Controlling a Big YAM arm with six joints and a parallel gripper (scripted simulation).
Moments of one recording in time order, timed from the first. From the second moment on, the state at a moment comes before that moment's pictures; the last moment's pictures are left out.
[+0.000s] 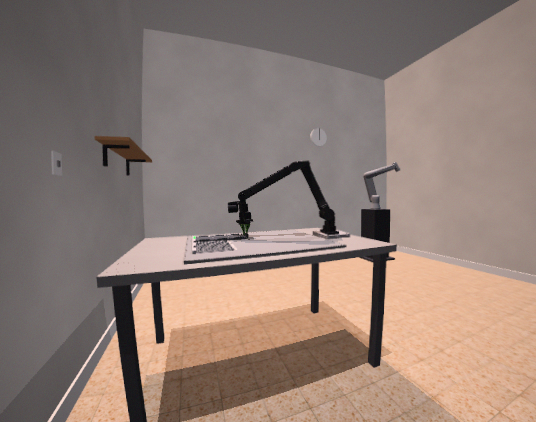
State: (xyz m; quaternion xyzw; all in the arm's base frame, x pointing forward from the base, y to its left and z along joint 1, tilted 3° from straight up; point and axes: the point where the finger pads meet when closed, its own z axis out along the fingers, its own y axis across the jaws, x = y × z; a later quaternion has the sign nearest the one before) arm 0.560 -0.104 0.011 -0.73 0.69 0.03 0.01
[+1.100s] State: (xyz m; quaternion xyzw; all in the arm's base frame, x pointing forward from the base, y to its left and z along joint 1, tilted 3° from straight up) arm 0.591 -0.099 0.011 -0.73 0.68 0.01 0.02
